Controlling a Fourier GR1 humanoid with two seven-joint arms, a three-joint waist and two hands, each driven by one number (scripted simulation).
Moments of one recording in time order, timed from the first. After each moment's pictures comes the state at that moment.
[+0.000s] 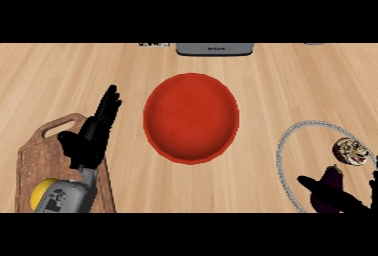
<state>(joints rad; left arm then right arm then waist) -0.17 0.18 -0.16 -1.50 0.08 0.19 0.05 0.26 -0.14 -0.02 -1.99 0.54 -0.41 0.90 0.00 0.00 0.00</state>
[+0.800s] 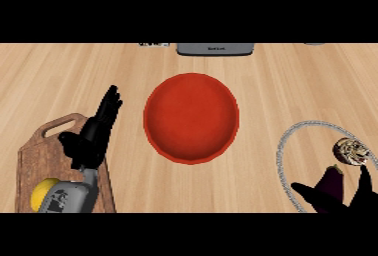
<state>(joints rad) -0.17 0.13 -0.12 -1.50 0.03 0.15 0.05 0.26 -0.09 -0.06 -1.75 0.60 -0.43 0.79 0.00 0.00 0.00</state>
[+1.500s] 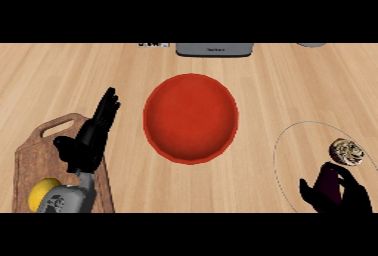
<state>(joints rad) -0.14 0.12 -0.10 -1.54 0.01 0.11 0.07 0.24 -0.14 -0.03 -1.64 0.60 -0.33 0.63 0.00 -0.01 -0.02</state>
